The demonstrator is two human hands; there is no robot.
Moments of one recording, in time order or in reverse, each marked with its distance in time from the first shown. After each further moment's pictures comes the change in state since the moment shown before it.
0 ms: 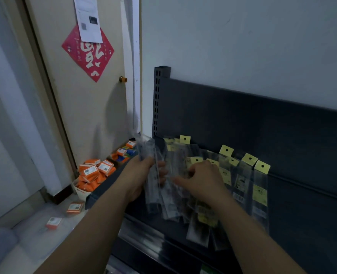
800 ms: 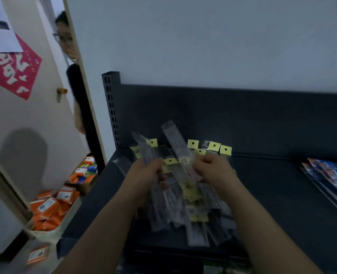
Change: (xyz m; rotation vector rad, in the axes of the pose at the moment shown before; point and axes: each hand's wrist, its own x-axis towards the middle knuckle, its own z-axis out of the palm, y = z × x) left_hand 0.005 0.009 0.050 0.208 -0.284 0.050; right_hand -0.028 0.031 -0.036 0.929 0.257 0.353
